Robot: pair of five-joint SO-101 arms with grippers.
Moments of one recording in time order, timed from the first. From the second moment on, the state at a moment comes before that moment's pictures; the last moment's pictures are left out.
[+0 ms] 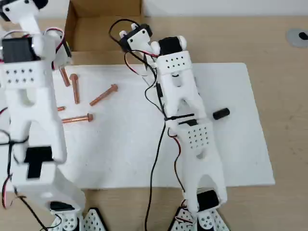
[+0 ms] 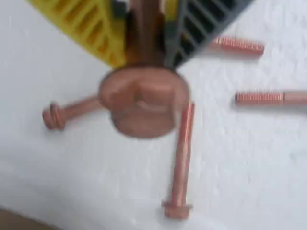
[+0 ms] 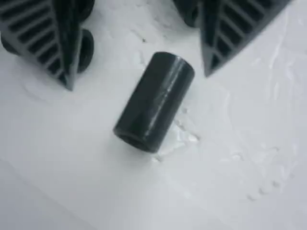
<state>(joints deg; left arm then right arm) -8.3 5.7 -41.6 100.3 6.3 -20.0 53.1 -67.3 101.1 10.5</state>
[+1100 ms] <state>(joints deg) -8.2 -52.5 48.8 53.4 6.8 -20.0 55.6 -60.9 101.2 3.4</state>
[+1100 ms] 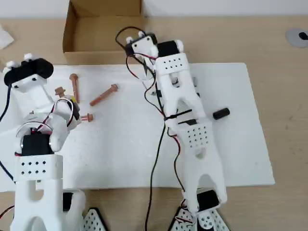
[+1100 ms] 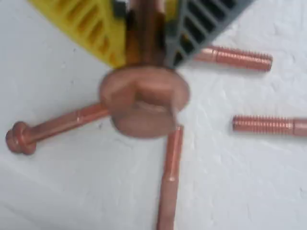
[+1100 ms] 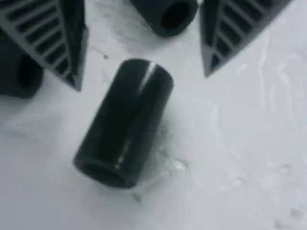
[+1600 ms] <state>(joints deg) -8.2 -52.6 51.7 53.8 6.8 -20.0 56.7 -60.9 99.7 -0.7</state>
